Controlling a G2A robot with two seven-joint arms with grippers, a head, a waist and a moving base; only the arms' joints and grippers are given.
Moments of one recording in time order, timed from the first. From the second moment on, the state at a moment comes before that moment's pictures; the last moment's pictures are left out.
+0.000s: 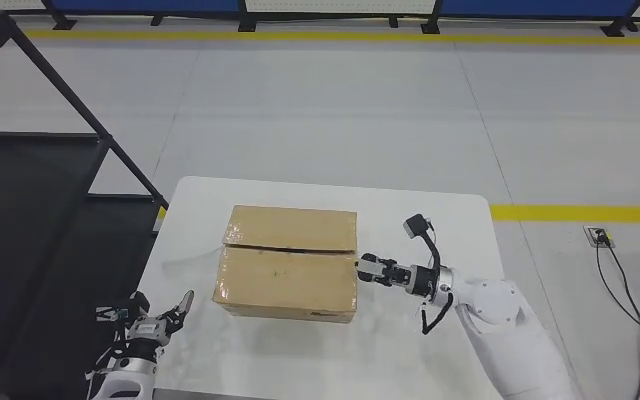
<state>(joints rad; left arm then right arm) 1.62 -1.18 -1.69 -1.71 1.10 -0.06 0.04 -0.91 -1.23 1.26 -1.37 0.16 -0.38 1.01</state>
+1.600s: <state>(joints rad) 1.76 -1.17 -1.77 -1.80 1.27 -0.49 0.30 -0.95 -1.21 1.11 -1.46 0.12 -0.39 1.08</state>
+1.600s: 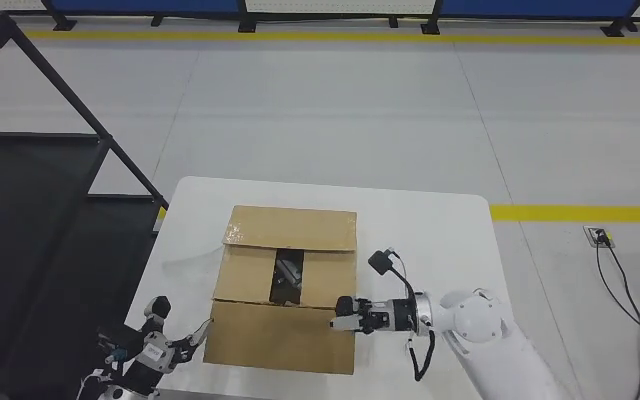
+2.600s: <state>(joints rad) 1.71 -1.16 -1.71 -1.75 1.38 -0.48 0.29 -0.82 -1.25 1.10 -1.30 0.41 -0.09 0.80</state>
